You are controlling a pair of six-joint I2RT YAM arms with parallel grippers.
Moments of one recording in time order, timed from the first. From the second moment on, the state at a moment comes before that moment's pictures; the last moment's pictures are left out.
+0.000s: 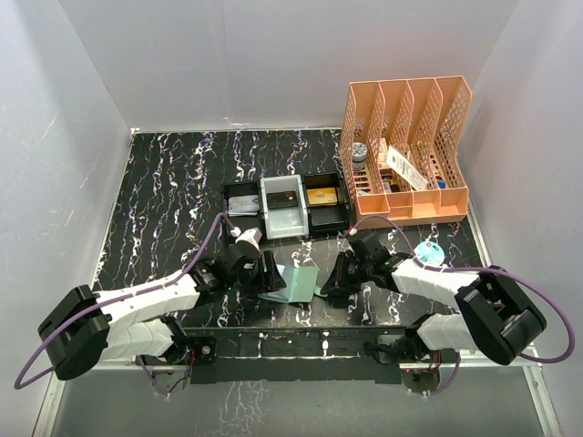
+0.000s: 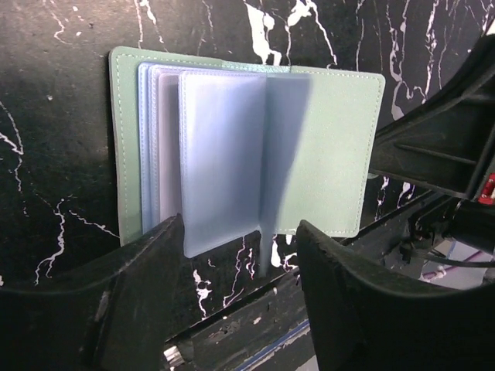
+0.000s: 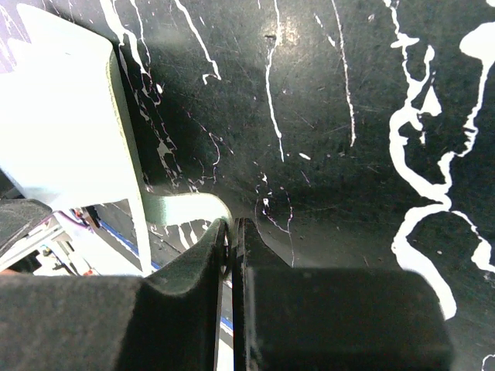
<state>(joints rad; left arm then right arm) -0.92 1.14 0.49 -0.18 -0.02 -0.93 0.60 1.28 0.43 -0.11 -0.40 0.89</state>
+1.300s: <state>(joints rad) -0.92 1.26 0.65 -0.13 0.17 -0.87 0.59 1.28 0.43 -0.12 -0.42 0.87</state>
